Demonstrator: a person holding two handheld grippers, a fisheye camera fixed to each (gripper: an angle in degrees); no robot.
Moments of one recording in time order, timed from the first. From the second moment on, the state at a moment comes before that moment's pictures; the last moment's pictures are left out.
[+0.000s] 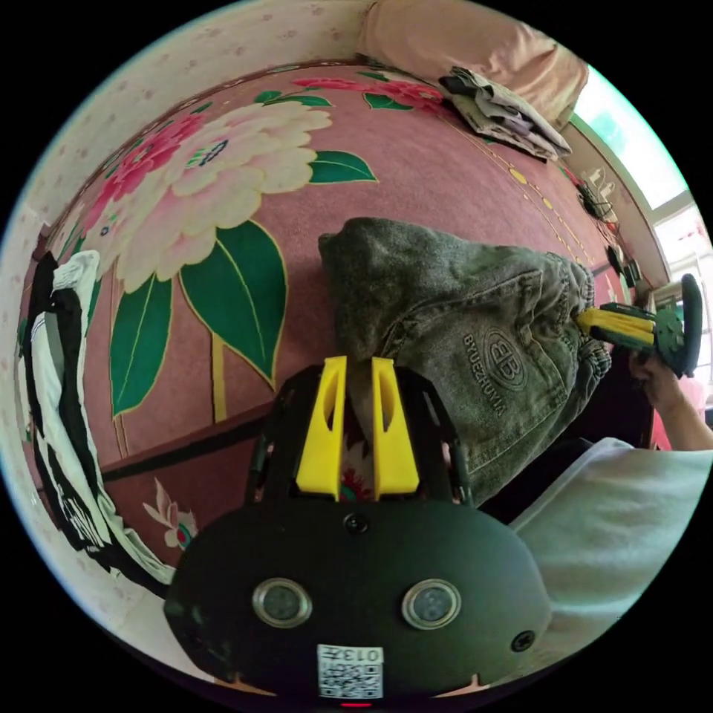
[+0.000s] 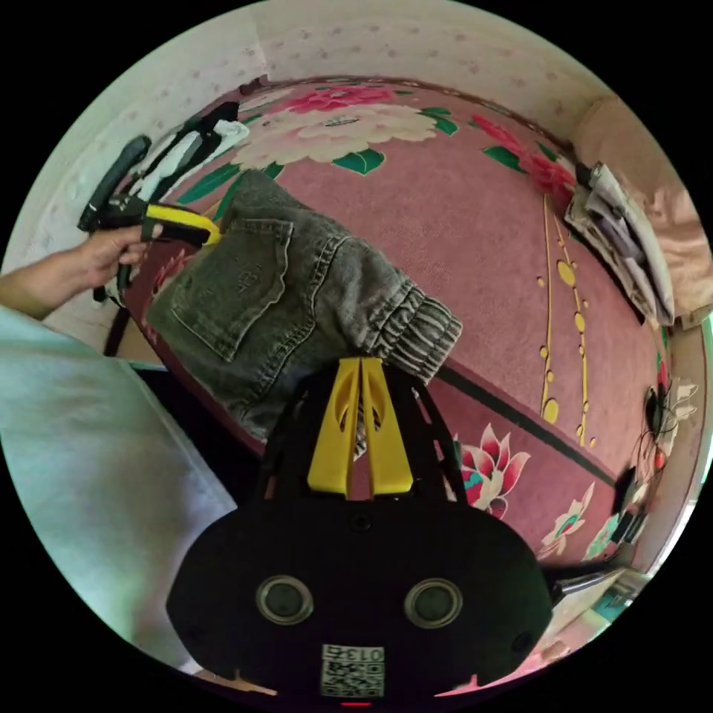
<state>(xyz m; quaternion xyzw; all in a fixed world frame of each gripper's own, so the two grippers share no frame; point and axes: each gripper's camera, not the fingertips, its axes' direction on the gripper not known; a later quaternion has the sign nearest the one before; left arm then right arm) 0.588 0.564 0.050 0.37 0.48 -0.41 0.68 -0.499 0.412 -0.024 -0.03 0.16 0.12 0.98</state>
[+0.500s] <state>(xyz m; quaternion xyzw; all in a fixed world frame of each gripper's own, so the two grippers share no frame) 0.512 0.555 0.133 0.45 0.56 -0.29 0.64 -0.399 0.489 -0.028 0.06 -0.01 0.34 0.94</state>
